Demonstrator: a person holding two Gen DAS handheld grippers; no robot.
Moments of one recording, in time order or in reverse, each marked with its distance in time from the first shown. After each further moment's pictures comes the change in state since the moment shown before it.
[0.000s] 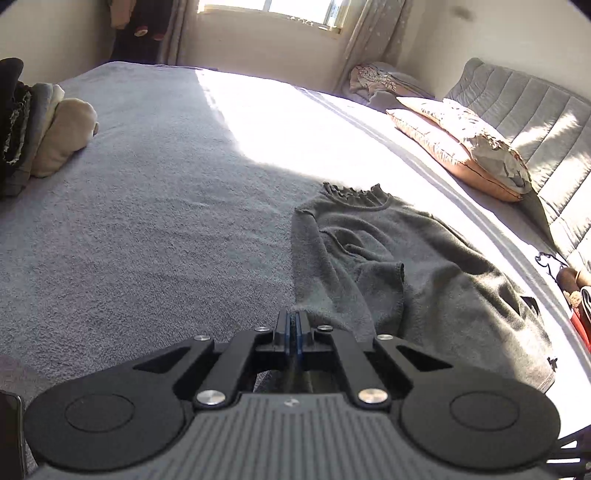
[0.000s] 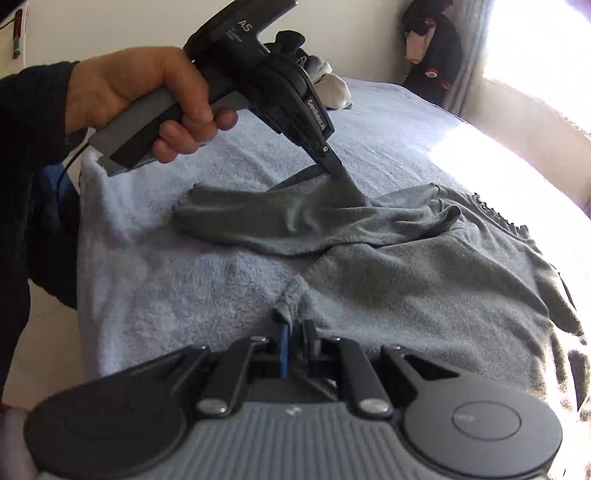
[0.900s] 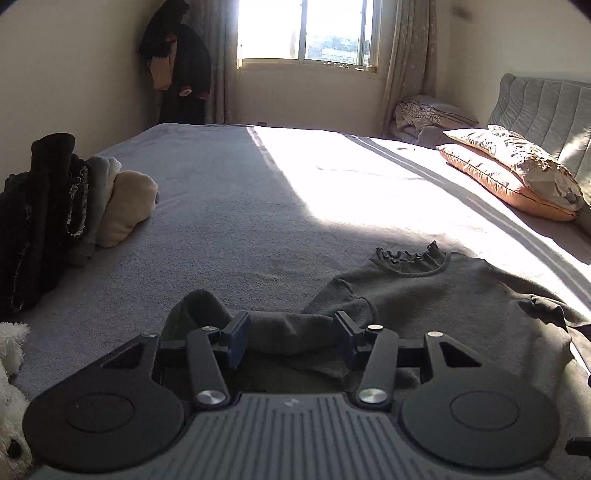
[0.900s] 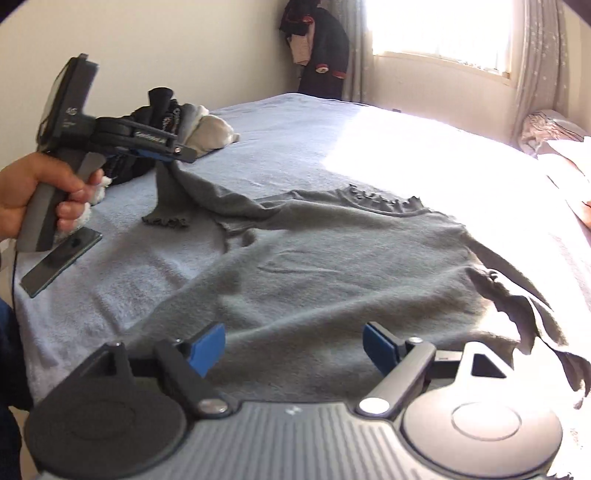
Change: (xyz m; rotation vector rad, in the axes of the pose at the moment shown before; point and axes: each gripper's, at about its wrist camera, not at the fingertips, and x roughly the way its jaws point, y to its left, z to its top) left arm 0.003 -0.016 0.010 0.121 -0.083 0.208; right arm -0.021 -0.094 0.012 0.309 -0.030 -0.229
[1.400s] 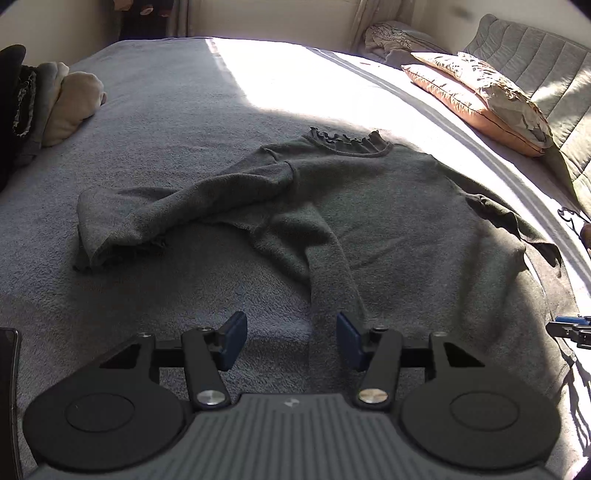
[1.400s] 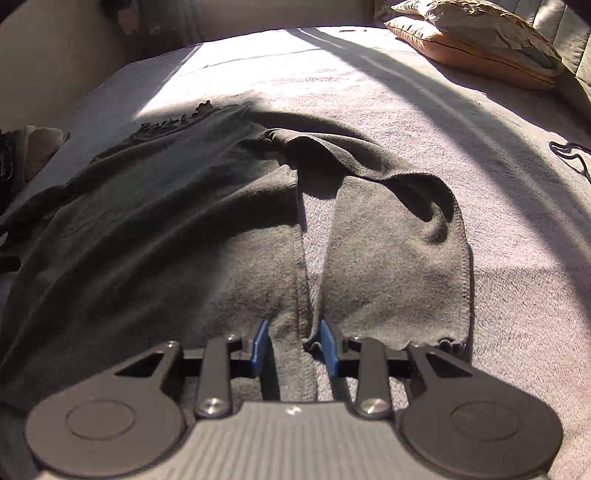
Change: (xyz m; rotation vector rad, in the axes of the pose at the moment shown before) left arm -0.005 -0.035 -0.057 -0.052 0.258 -0.133; right arm -0.013 -0.129 -0.074 0.381 0.216 -0.201
